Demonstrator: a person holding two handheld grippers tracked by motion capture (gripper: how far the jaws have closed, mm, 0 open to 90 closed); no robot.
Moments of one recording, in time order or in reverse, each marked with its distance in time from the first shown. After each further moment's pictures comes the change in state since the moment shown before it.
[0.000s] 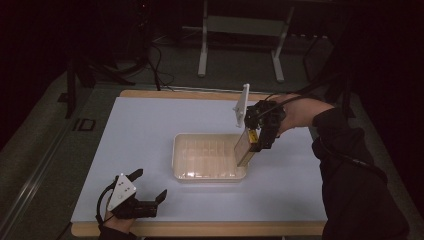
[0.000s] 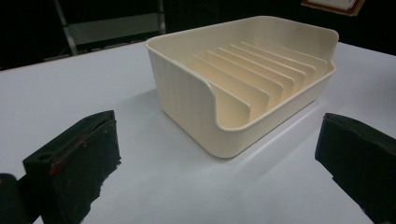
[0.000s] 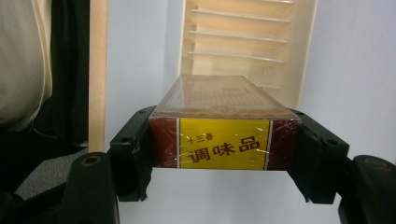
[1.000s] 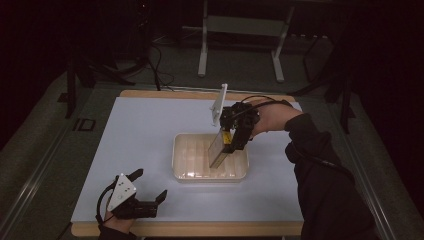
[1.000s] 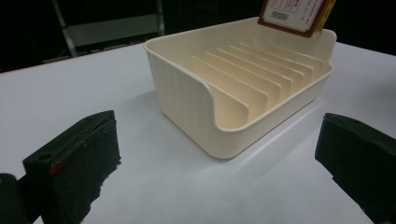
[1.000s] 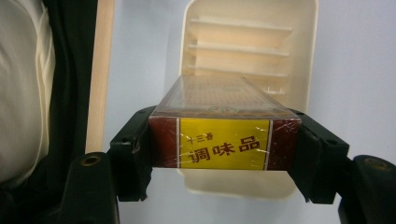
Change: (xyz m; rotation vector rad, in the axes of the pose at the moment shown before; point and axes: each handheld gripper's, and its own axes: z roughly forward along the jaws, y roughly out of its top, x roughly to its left) left arm -0.001 0.000 0.000 -0.003 -0.005 0.006; right arm -0.013 0.044 0.024 -0.147 0.027 0.001
